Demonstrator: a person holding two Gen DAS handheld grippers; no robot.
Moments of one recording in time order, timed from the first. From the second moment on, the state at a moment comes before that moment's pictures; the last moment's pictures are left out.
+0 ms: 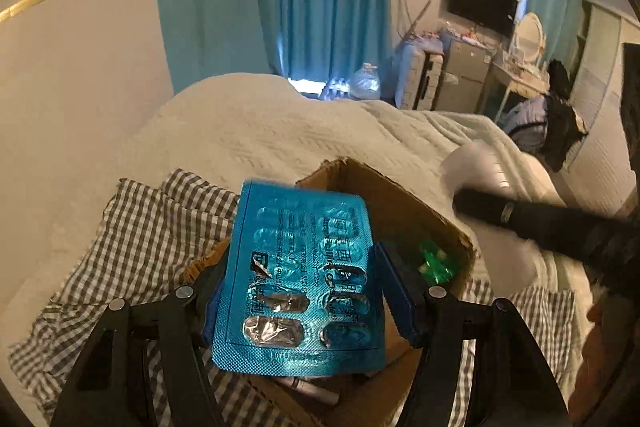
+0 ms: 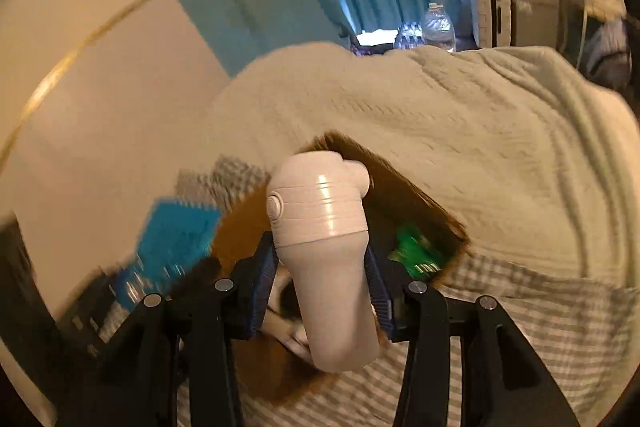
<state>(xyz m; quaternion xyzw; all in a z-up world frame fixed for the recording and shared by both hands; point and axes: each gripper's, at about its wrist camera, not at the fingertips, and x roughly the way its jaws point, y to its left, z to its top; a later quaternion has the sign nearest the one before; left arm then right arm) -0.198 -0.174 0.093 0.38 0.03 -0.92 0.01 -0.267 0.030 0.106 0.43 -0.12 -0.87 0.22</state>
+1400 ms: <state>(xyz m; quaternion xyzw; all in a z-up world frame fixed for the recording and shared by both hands) -0.135 0.029 -0.017 0.39 -0.12 -0.90 -0.12 -0.160 0.239 -0.003 0.52 0.05 -0.85 0.11</state>
